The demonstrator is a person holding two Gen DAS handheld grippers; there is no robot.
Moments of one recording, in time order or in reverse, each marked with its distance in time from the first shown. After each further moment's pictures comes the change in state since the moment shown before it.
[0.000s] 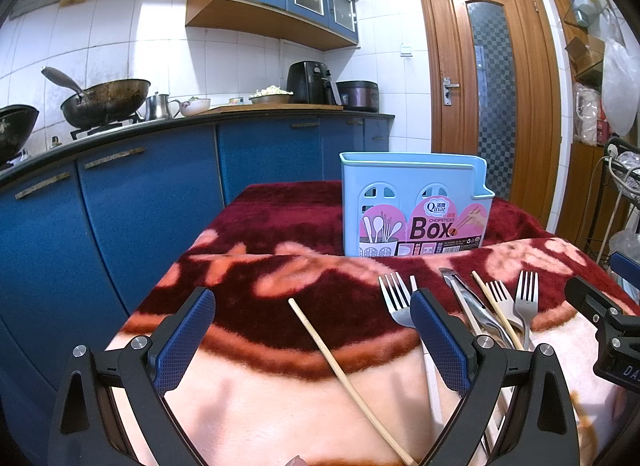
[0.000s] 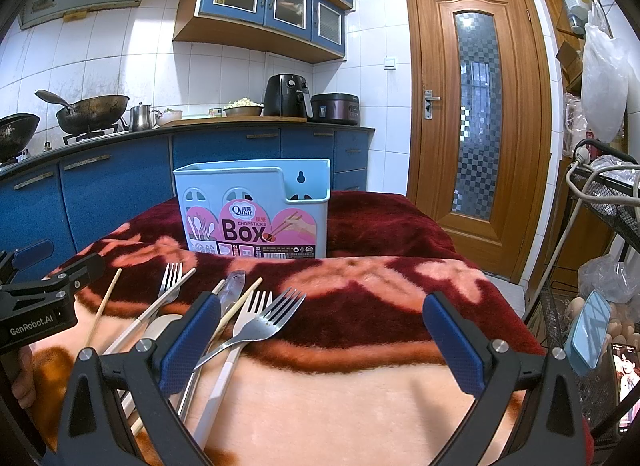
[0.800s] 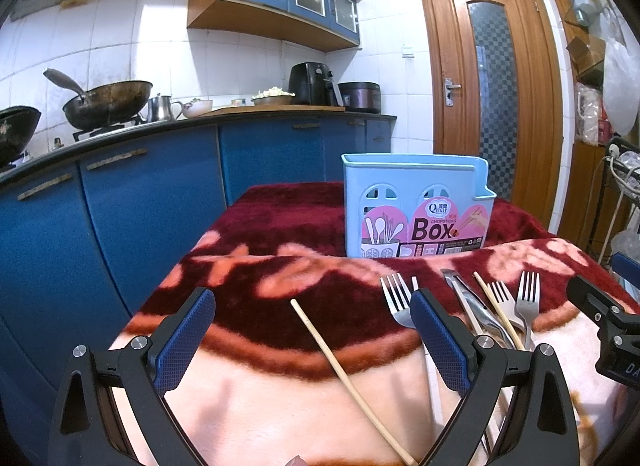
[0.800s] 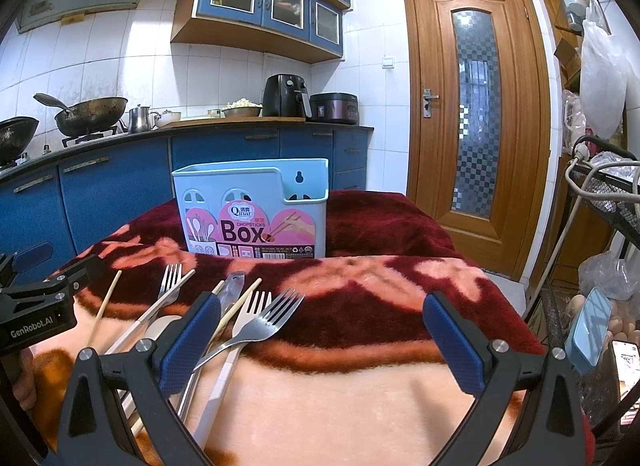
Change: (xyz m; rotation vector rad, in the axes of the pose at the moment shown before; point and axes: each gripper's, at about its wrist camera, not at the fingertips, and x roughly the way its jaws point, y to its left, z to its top) left arm -0.004 -0.001 0.000 0.004 -0.003 0.004; right arm -0.001 -0.002 0.000 0.002 0.001 0.002
